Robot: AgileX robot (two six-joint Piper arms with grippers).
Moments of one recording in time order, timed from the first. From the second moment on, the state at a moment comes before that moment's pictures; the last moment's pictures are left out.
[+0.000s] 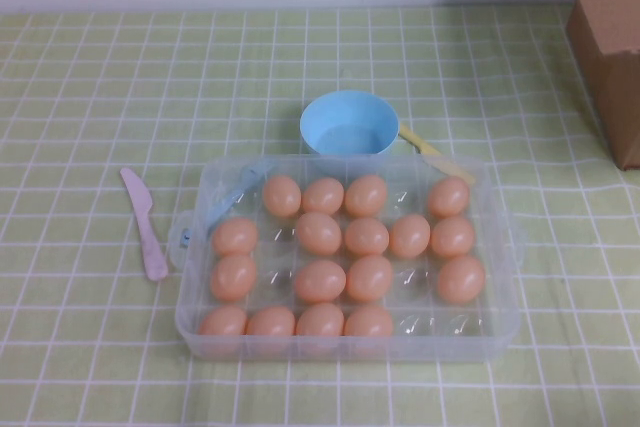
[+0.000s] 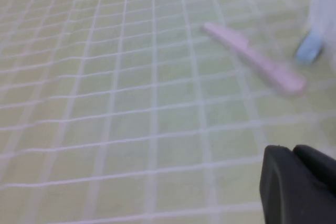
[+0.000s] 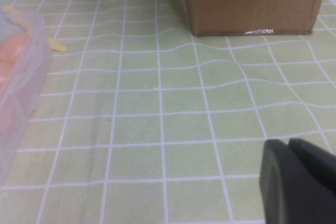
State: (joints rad) right arm -0.04 -0.01 0.03 0.06 0.37 0.02; left arm -0.06 -0.01 0.02 0.00 0.35 0.12
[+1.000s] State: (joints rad) right arm -0.04 -0.01 0.03 0.06 0.37 0.02; left arm -0.06 0.22 -0.32 -0.58 0.54 0.09
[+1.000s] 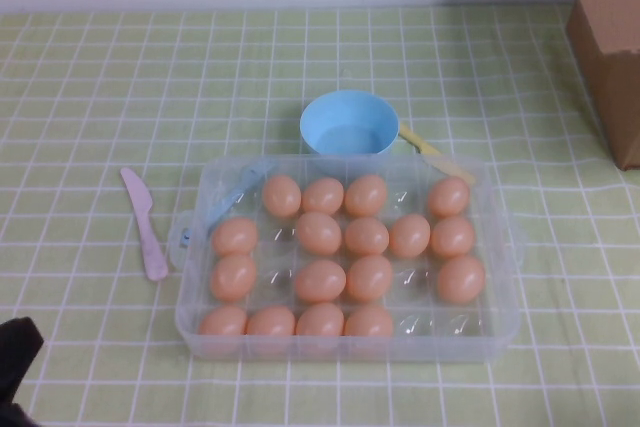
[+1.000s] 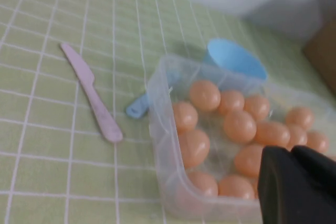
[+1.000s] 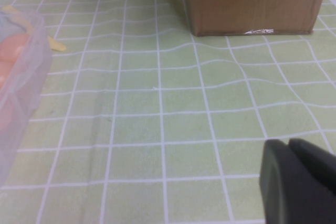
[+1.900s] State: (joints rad) right arm -0.04 -0.01 0.03 0.06 0.37 0.02; left arm -0.45 1.58 -1.25 -0.23 0.98 0.40
